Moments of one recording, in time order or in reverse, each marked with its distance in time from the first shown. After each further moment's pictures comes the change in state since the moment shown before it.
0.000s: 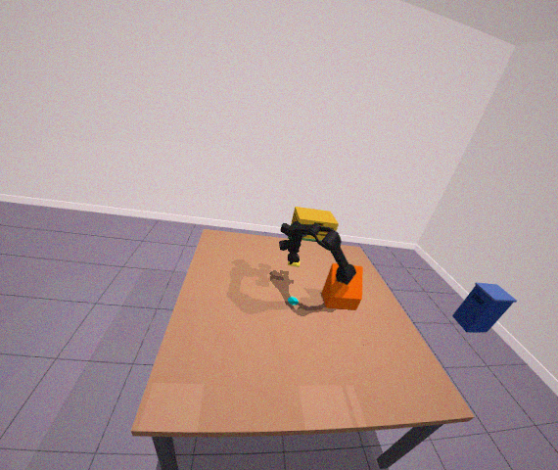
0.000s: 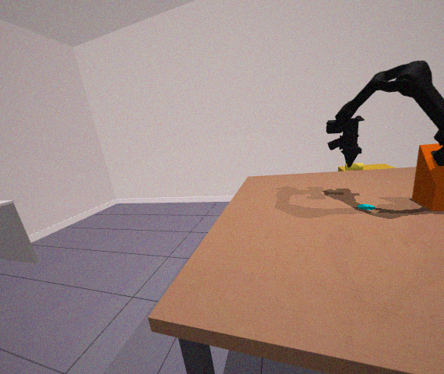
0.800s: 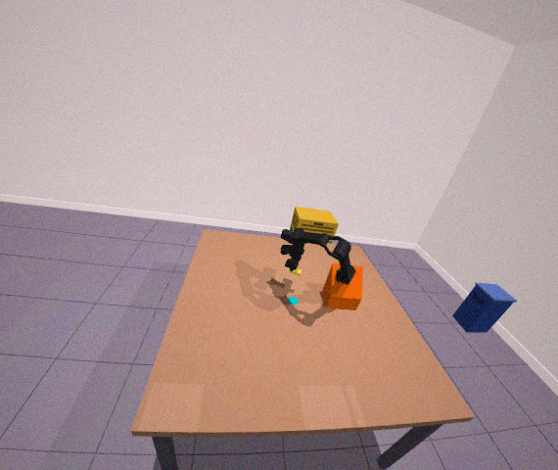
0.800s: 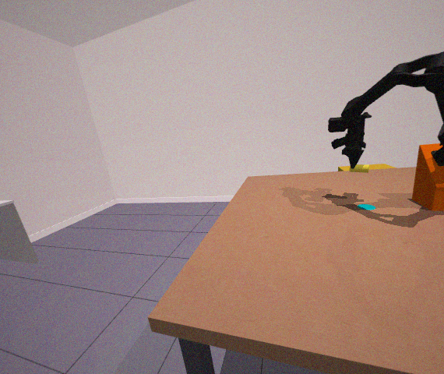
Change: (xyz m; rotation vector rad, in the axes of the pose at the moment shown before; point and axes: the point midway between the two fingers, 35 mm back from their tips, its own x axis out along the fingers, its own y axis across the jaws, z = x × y) arm -0.010 0.076 -0.007 0.292 -0.001 0.000
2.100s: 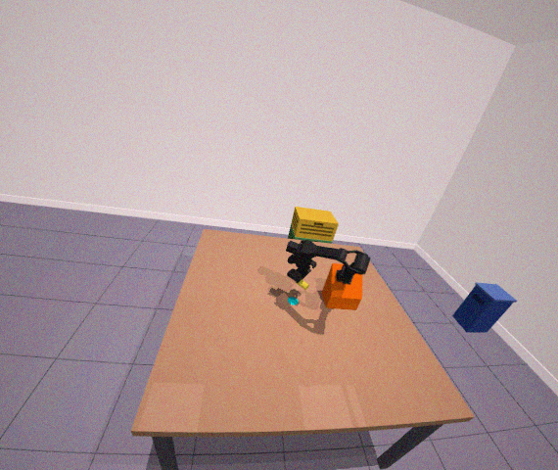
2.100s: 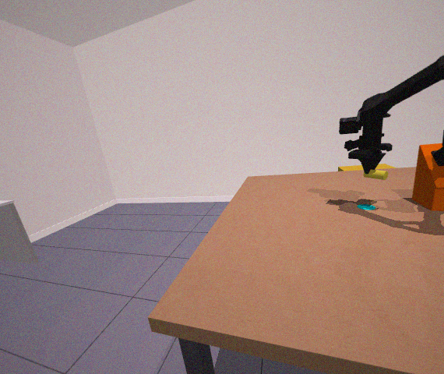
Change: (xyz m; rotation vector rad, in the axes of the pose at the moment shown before) arm 0.004 0.071 -0.061 0.369 0.015 -0.015
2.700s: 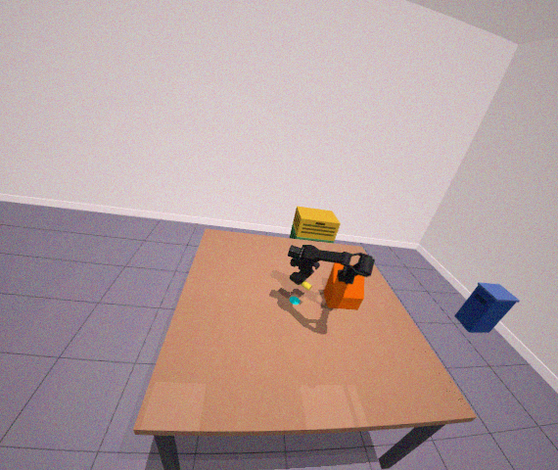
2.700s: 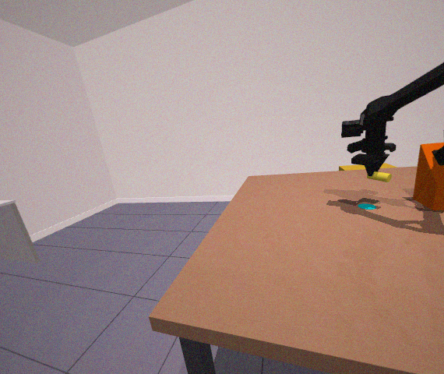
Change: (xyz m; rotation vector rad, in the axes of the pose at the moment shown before) arm 0.012 -0.008 -0.006 0.003 -0.046 -0.122
